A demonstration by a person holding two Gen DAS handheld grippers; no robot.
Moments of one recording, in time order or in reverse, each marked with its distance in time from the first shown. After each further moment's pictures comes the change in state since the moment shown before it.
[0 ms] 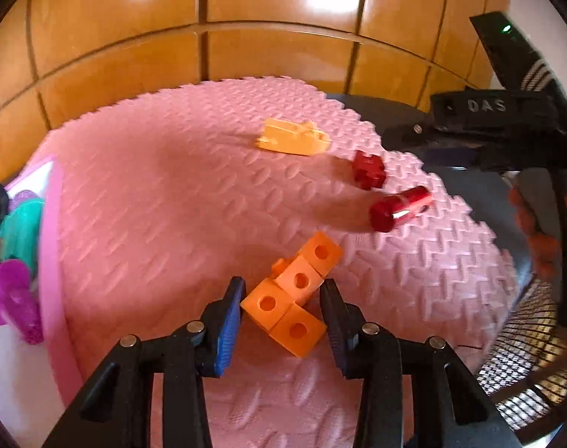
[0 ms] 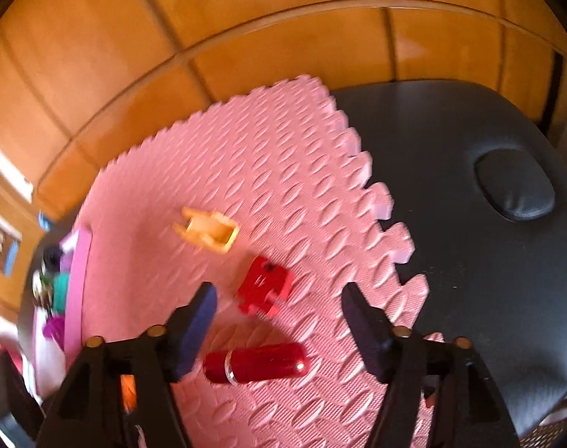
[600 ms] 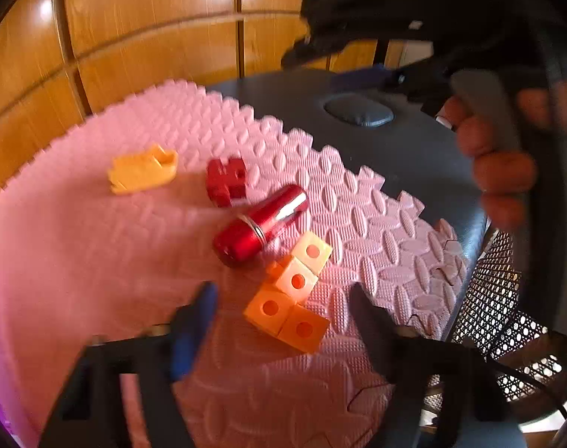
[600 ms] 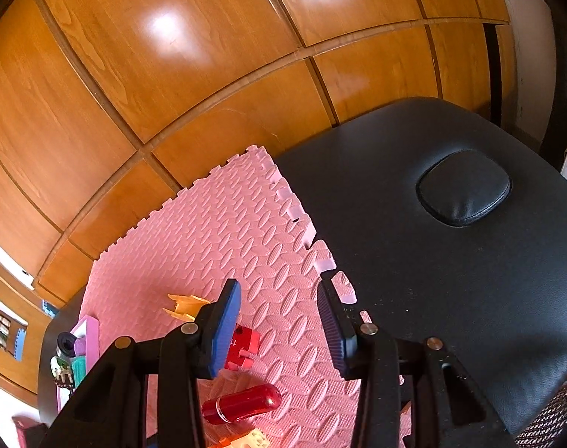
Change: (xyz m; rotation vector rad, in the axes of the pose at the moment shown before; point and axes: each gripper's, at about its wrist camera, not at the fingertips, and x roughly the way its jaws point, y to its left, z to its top) left arm 0.026 -0.089 0.027 0.276 0.108 -0.216; right arm -0.049 -0.054 0.009 0.287 -0.253 -0.029
